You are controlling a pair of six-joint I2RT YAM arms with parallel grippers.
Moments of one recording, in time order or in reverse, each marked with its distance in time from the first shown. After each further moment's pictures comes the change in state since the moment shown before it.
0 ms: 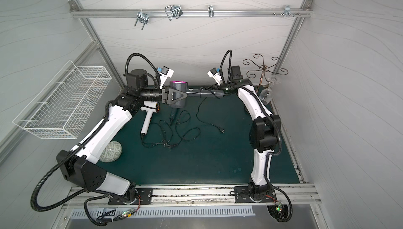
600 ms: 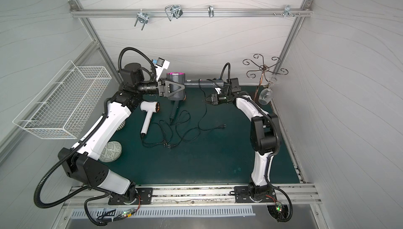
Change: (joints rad) left arm 0.045 0.037 0.071 0.154 0.069 -0.116; right arm 0.008 -0.047 -0.348 0.364 -0.048 0.267
